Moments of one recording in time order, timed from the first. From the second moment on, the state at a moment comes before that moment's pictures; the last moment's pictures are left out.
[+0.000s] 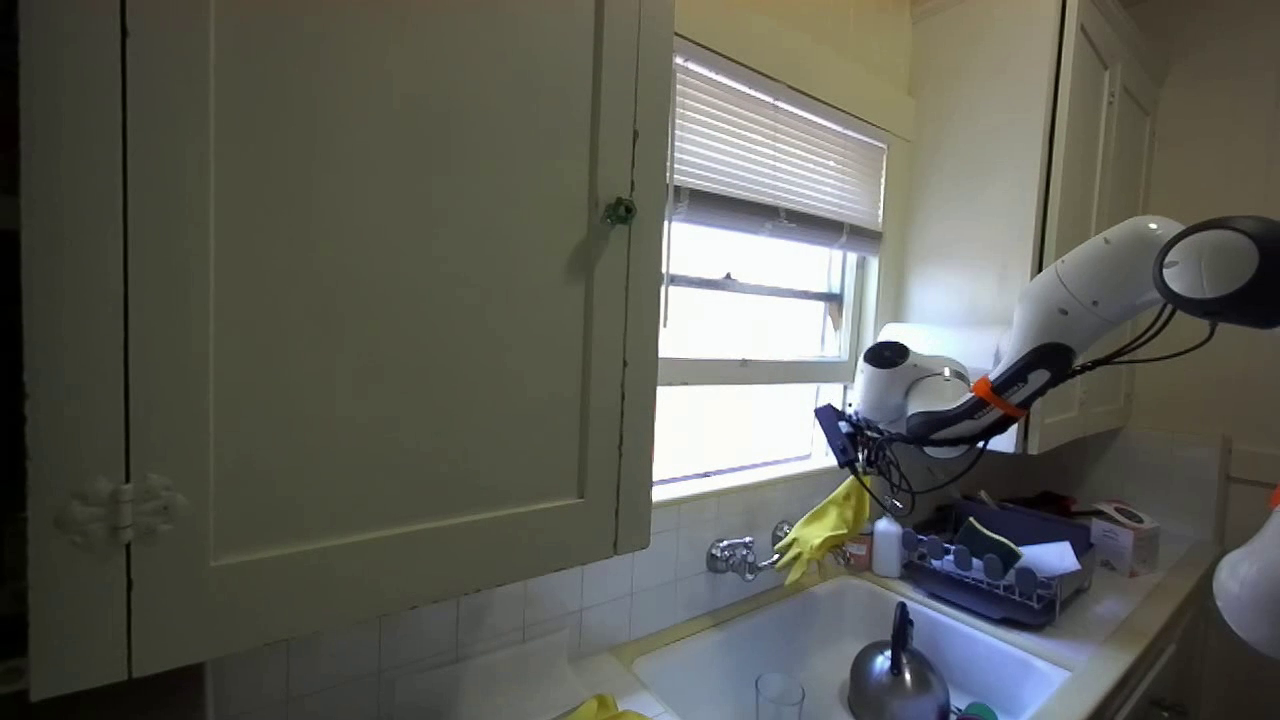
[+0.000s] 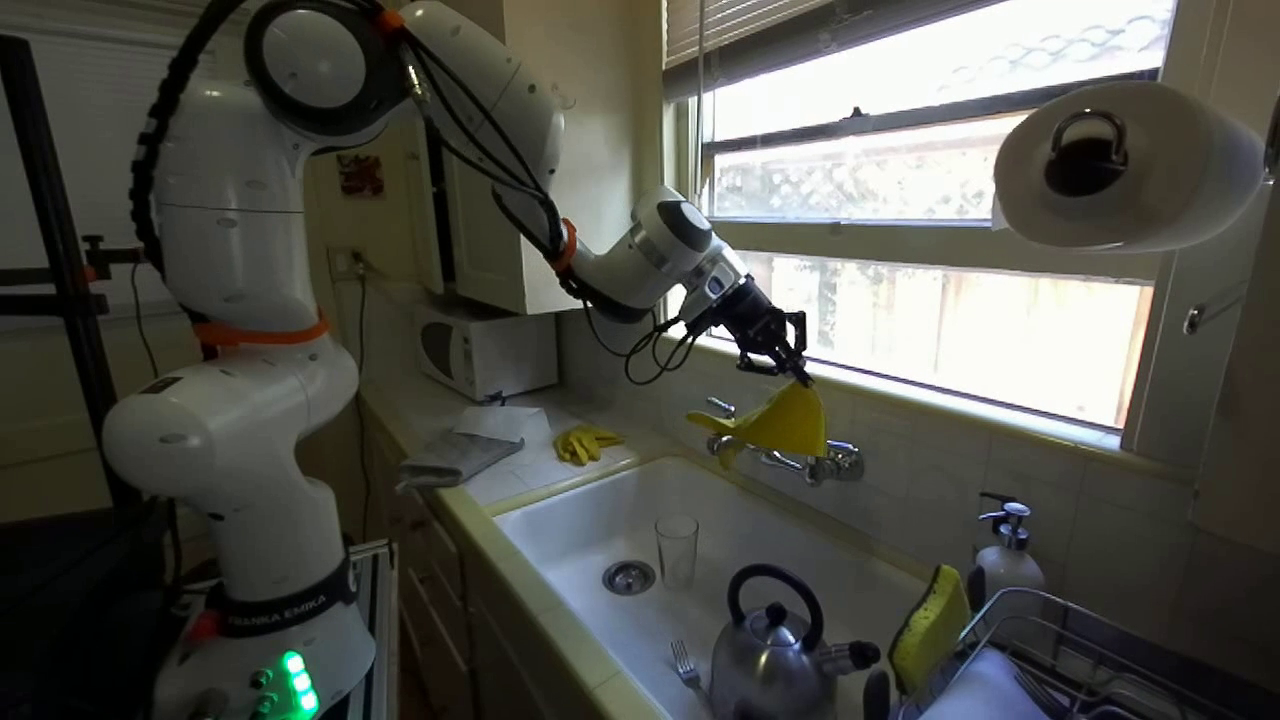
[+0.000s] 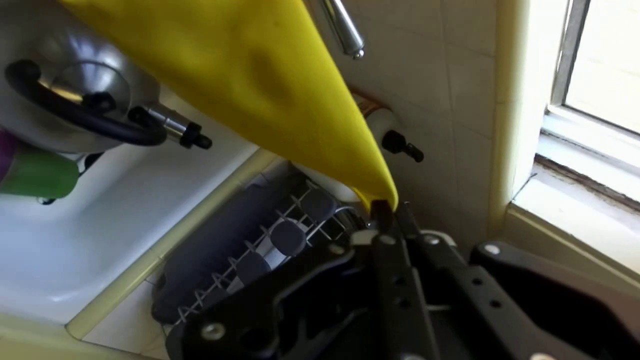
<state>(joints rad) -0.45 0.08 0.46 -2.12 -1.08 2.55 2.72</state>
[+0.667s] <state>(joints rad) -0.05 0.19 0.14 -2.10 -1.13 2.45 2.70</state>
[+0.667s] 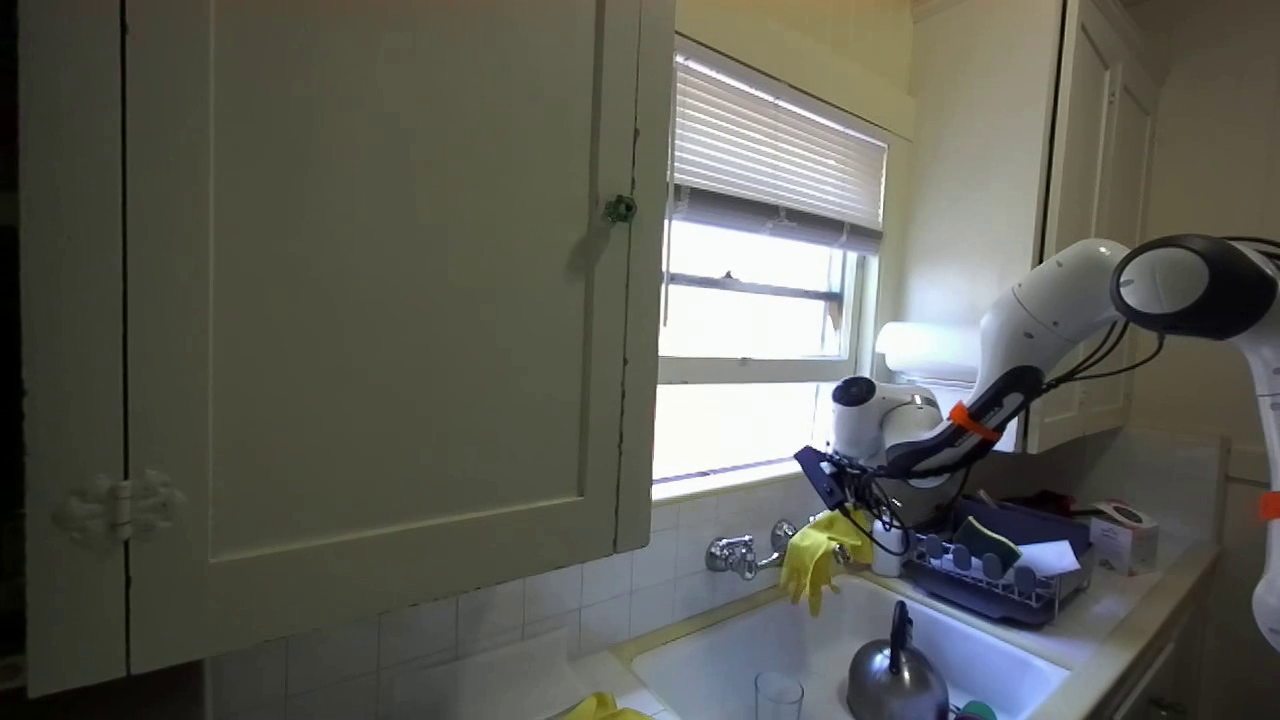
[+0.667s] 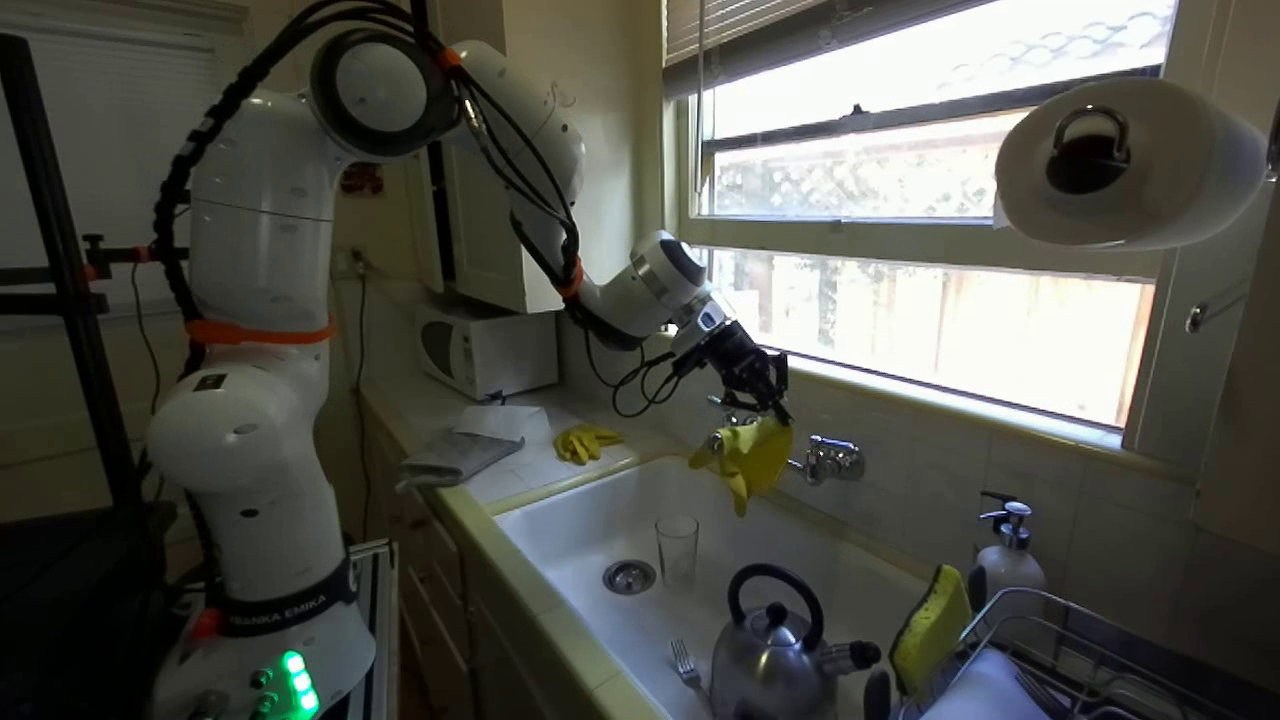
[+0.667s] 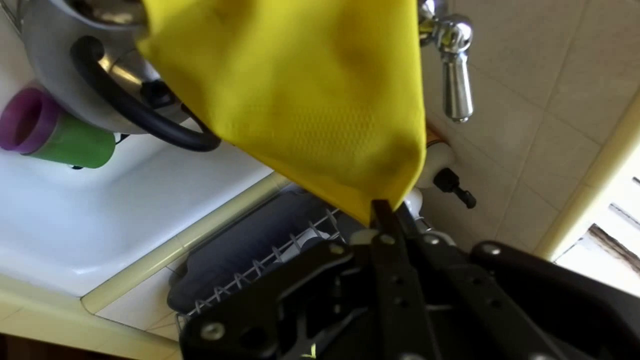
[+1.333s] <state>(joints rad) 0.04 0.27 0.04 -2.03 -1.14 2.42 2.71</state>
